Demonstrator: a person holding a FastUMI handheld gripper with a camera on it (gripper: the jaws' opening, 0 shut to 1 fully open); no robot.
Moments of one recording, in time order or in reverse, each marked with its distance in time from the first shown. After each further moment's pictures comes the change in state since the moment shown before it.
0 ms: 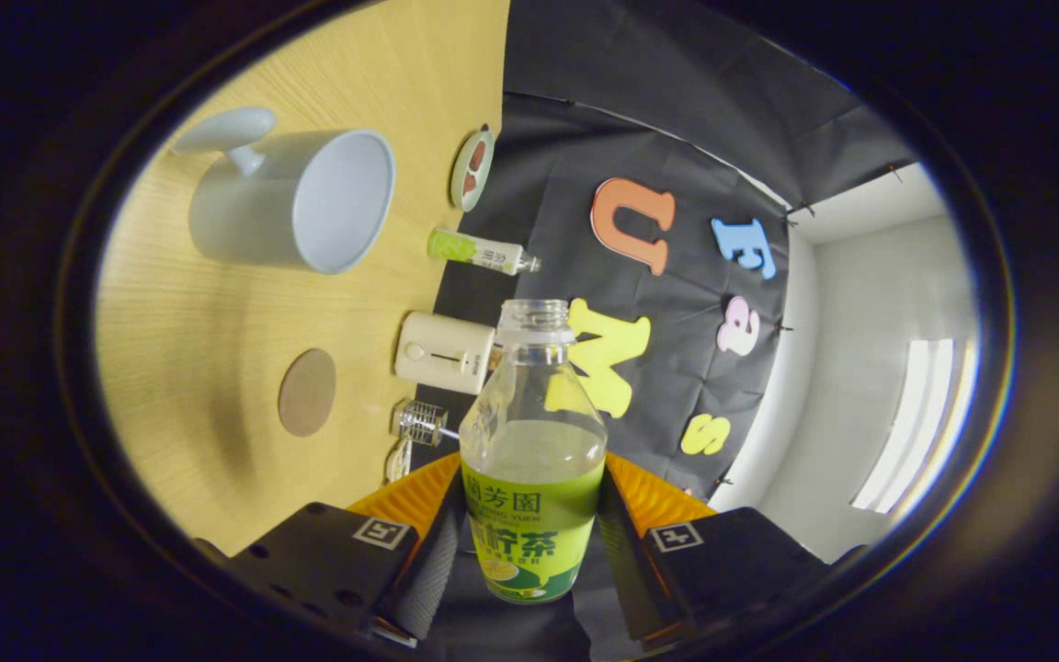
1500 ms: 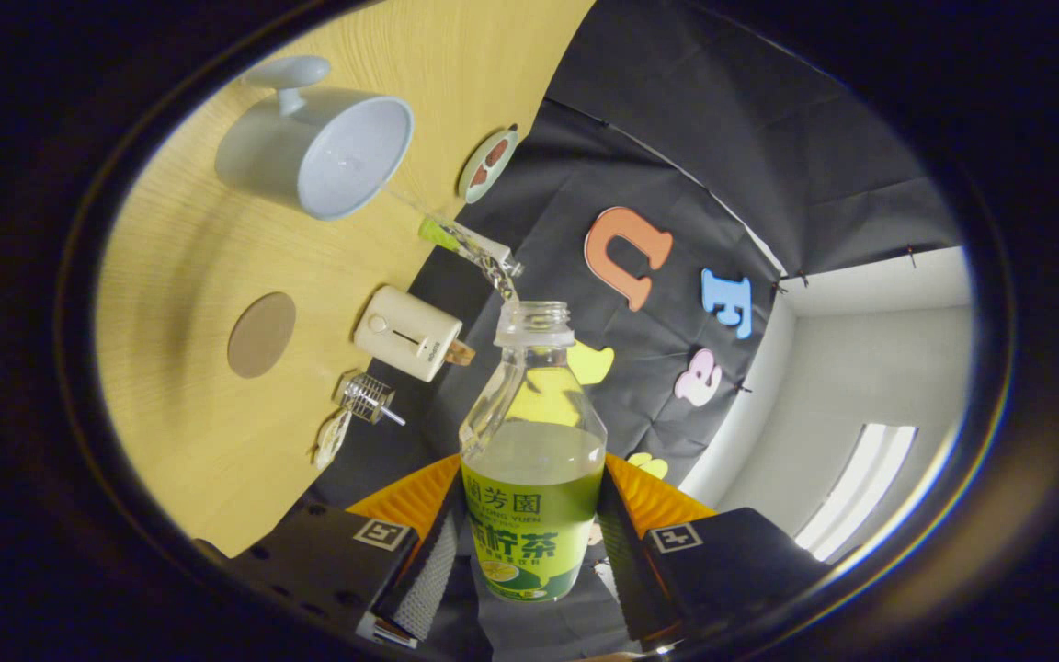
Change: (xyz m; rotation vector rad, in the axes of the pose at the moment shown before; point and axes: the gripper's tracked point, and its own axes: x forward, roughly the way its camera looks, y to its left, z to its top) arm 0.013 -0.038 0.001 -0.231 -0.025 -0.138
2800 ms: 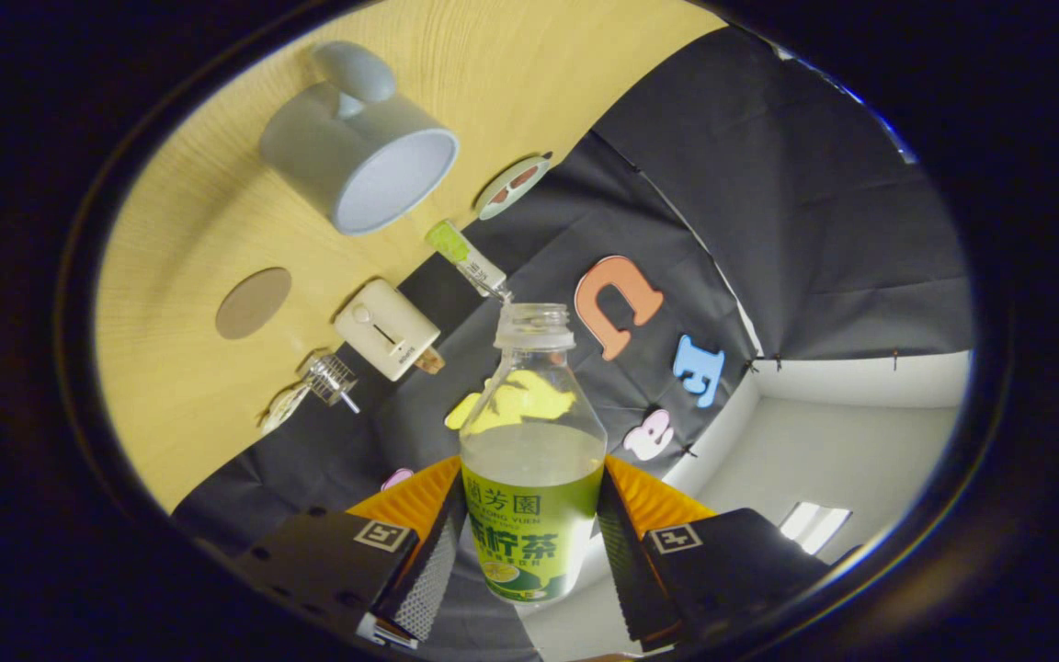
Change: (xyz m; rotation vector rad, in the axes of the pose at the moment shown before) arm -0.019 -0.025 0.034 -0.248 -0.076 -0.115
